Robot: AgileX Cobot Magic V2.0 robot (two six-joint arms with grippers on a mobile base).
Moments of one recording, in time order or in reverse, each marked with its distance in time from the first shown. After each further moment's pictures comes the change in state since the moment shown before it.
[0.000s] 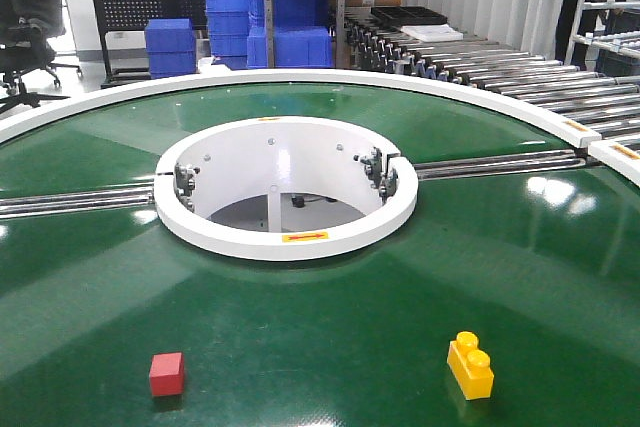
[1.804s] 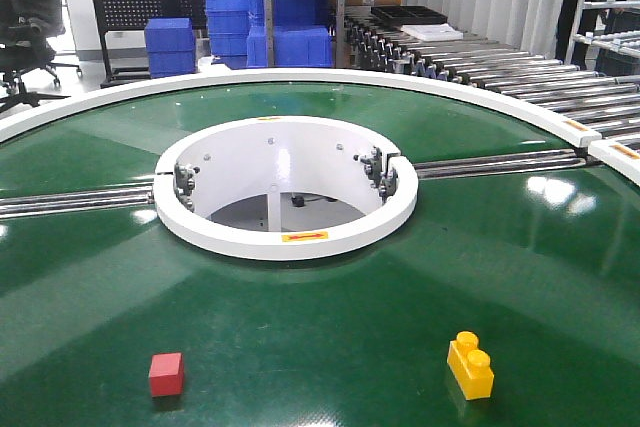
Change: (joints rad) left arm 0.000 0.843 -0.777 -0.115 -0.140 0.042; right arm 0.000 0.788 -0.720 -0.040 -0.257 -0.129
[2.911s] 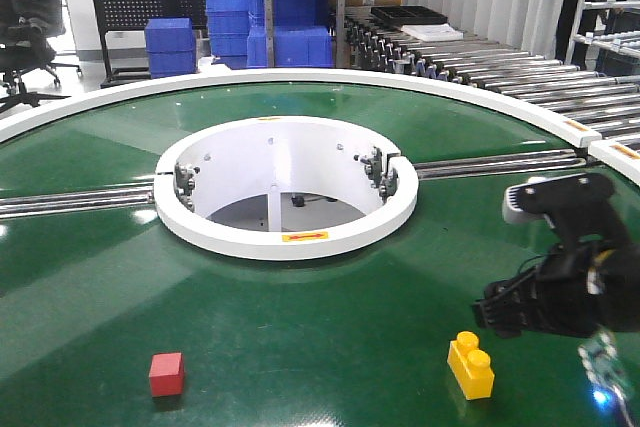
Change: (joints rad) left arm 0.000 0.017 -0.001 -0.008 0.060 -0.004; right arm 0.143 0.651 -0.440 0.001 0.672 0.077
